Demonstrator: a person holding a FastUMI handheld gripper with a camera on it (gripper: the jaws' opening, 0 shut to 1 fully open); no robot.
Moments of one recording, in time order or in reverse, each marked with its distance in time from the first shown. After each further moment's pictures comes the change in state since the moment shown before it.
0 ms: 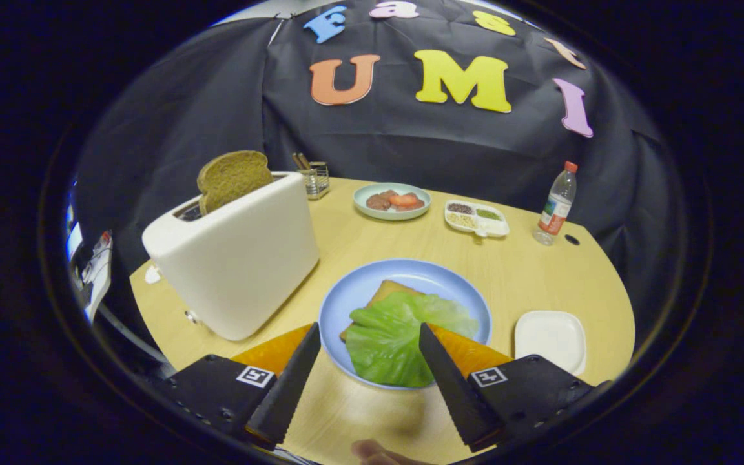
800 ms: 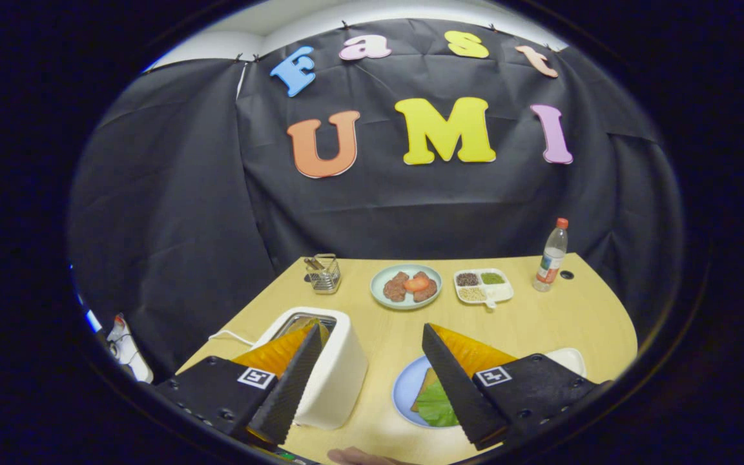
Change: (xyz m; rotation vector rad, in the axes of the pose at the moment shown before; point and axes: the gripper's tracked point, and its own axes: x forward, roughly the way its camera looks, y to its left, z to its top) arm -0.027 0.081 0.167 0.147 -0.178 -0.038
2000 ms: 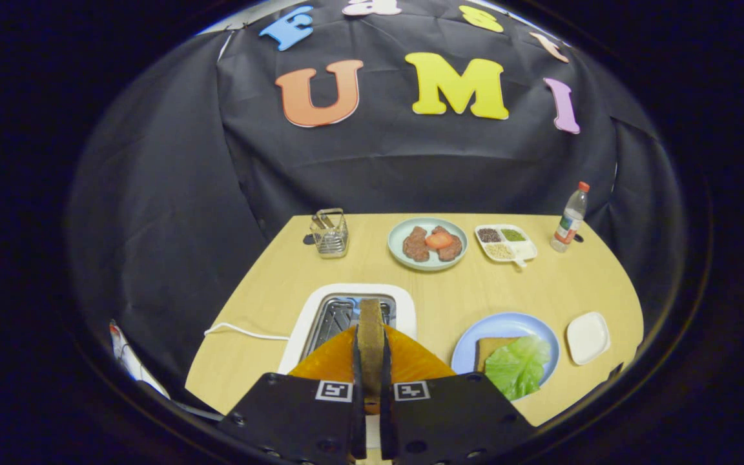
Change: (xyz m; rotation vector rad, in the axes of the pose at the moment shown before) arm 0.053 0.079 -0.029 0.040 0.192 -0.108
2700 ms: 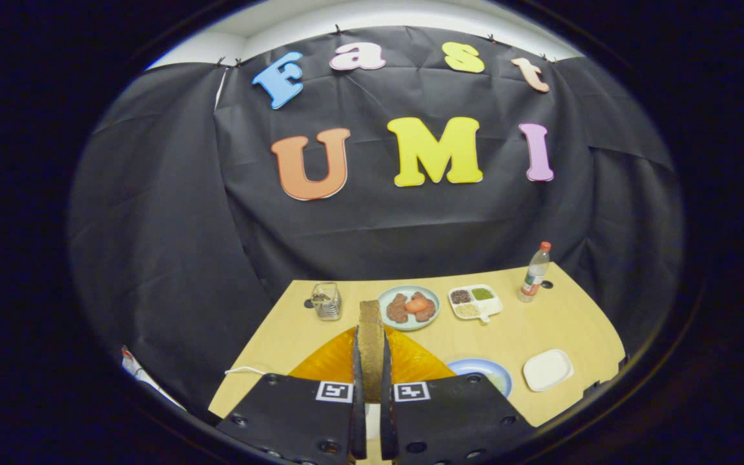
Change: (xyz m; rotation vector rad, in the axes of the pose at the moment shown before) arm -0.093 -0.051 0.086 0.059 -0.204 -0.043
